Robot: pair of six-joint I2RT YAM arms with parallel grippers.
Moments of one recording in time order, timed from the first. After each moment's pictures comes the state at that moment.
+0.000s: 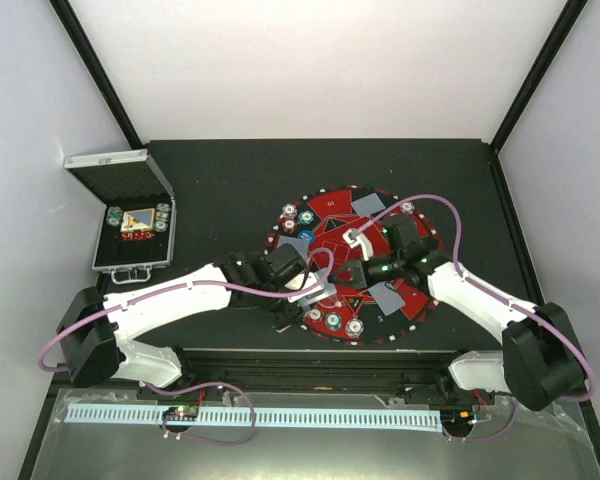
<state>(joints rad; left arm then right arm) -0.99 1.34 0.99 -0.84 0.14 0.05 0.54 1.30 0.71 -0.23 -0.89 0.33</state>
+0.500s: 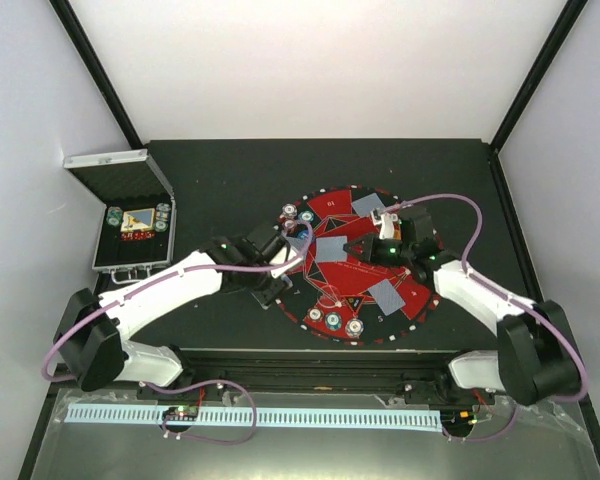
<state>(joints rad) -0.83 1.35 0.99 -0.84 0.04 0.05 0.39 1.27 0.68 -0.05 -0.66 0.63</state>
